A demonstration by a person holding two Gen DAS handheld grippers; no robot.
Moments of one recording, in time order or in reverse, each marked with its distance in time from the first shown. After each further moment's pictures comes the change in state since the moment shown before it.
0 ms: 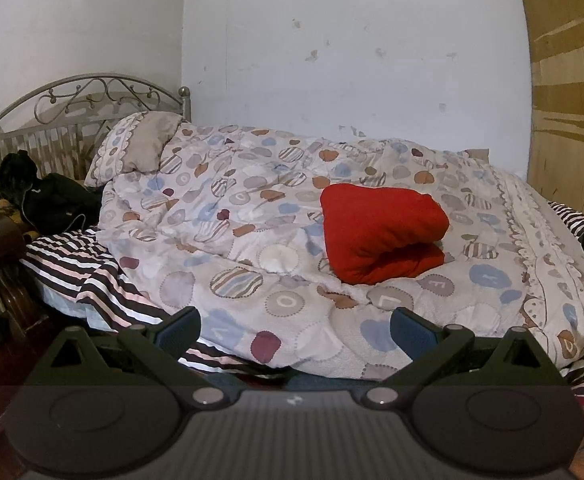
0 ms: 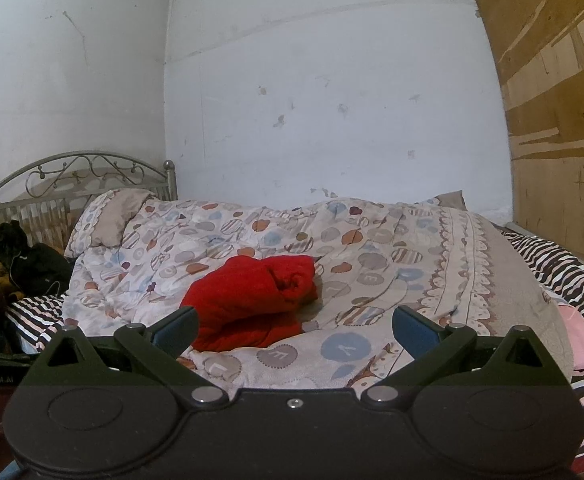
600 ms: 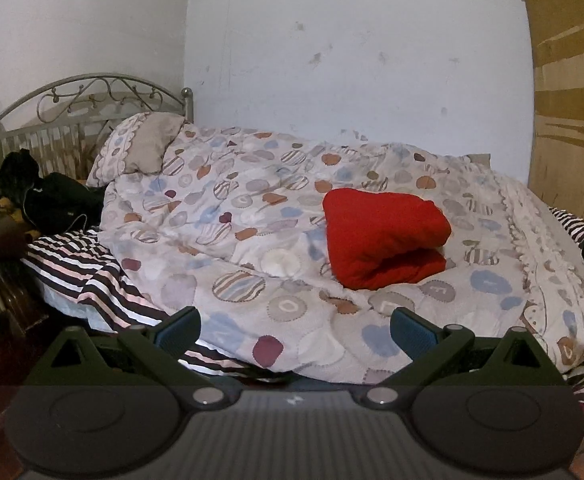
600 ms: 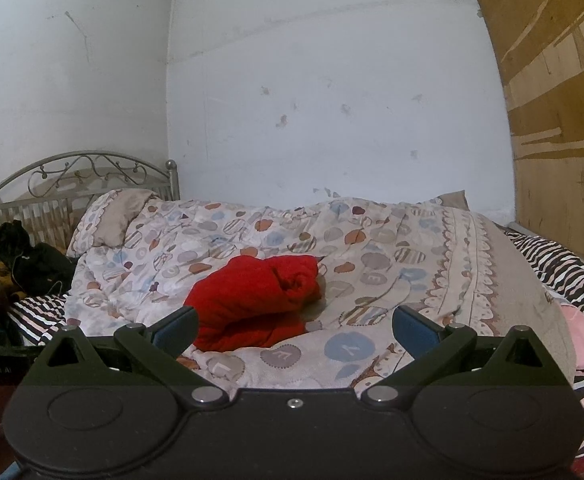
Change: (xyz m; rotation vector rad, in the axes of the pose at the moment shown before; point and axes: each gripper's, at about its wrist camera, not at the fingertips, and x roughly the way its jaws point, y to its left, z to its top) left arm 0.001 0.003 -0.001 -0.008 -0.007 0.006; right arm -0.001 0.000 0.002 -0.005 -0.001 0.010
